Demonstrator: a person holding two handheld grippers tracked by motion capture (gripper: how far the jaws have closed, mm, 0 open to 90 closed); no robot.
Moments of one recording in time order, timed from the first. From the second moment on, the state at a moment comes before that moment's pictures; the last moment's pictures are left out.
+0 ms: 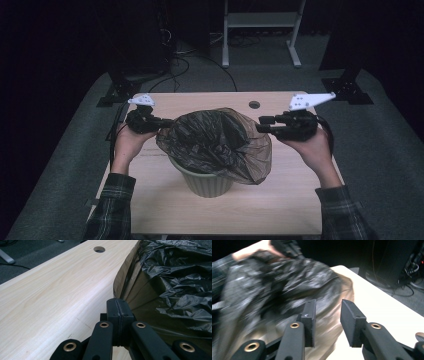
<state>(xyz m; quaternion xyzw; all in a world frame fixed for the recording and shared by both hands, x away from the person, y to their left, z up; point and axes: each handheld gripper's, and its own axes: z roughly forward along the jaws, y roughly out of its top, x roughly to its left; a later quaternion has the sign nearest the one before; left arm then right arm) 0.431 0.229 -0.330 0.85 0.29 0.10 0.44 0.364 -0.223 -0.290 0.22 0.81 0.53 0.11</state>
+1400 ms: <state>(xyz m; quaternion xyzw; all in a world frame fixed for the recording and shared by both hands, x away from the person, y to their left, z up) 0.427 0.234 -0.381 0.87 0.32 0.07 0.38 0.426 -0.182 -0.383 0.29 0.84 0.45 0.07</state>
